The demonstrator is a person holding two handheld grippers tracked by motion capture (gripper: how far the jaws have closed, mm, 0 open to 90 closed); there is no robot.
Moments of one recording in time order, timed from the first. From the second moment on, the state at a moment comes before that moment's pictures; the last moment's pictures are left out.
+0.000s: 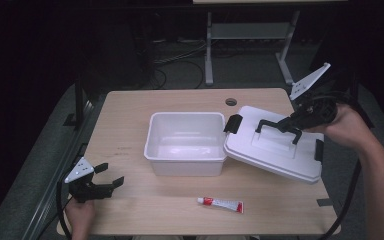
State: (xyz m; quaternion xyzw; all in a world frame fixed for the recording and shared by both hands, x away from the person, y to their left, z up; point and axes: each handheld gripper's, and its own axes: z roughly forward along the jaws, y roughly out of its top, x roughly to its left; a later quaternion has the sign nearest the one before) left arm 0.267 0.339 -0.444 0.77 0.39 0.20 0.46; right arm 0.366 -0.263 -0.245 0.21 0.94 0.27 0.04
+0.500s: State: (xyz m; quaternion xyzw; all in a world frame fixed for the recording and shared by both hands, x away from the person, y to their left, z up) left arm 0.266 0.339 -0.443 0.77 0.39 0.19 0.46; right arm 0.355 -0.291 -0.279 0.25 0.93 0.28 0.03
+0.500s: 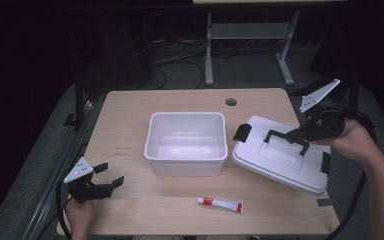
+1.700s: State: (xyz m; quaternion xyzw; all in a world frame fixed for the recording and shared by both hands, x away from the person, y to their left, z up) left arm 0.268 0.339 -0.443 0.77 0.39 0.19 0.46; right arm 0.365 -0.295 -0.384 0.29 0.92 0.26 -0.02
